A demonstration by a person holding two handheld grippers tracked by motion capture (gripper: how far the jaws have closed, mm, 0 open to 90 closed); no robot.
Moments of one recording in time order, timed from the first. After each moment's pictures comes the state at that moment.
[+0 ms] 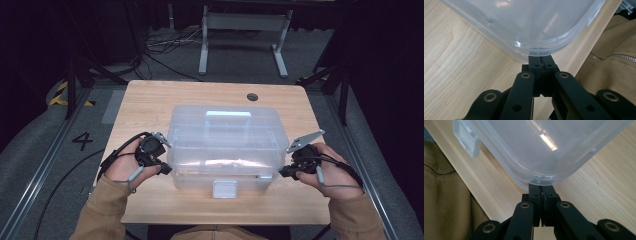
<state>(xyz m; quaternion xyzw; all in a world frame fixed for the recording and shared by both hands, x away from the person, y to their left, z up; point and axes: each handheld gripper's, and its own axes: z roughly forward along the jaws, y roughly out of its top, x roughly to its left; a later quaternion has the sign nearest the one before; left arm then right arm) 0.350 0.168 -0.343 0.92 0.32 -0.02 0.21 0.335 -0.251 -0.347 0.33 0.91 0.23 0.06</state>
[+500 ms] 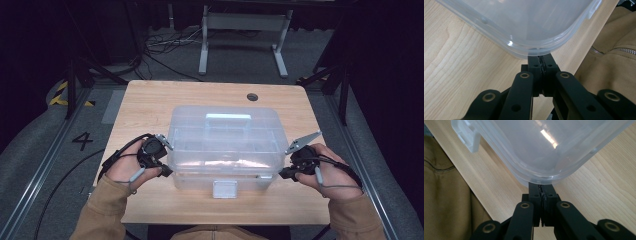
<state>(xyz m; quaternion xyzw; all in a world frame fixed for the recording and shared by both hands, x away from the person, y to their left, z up) 0.350 0.165 -0.346 0.93 0.30 -0.03 0.19 0.335 -0.250 -0.350 0.32 0.92 0.22 0.05</state>
